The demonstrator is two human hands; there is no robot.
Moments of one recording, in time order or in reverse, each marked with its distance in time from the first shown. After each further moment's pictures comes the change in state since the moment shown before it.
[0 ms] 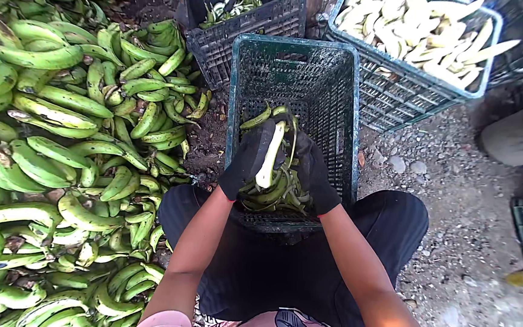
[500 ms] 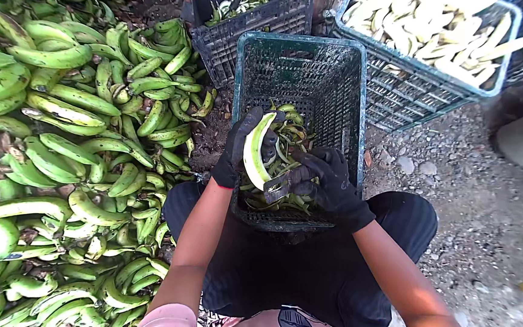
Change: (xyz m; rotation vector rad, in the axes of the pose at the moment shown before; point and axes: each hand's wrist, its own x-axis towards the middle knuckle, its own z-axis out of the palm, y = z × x) left_hand 0.012 -0.001 -0.031 -0.537 -0.164 -0.123; right_hand -0.030 0.009 -0.049 -0.633 -0.092 -0.752
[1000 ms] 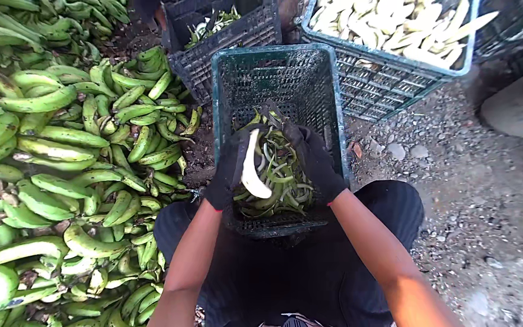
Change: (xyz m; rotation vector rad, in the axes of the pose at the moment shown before) left_hand -0.001 -0.016 0.023 0.863 0.284 0.188; right_hand 0.055 0.011 -0.004 0.339 0.032 0.699
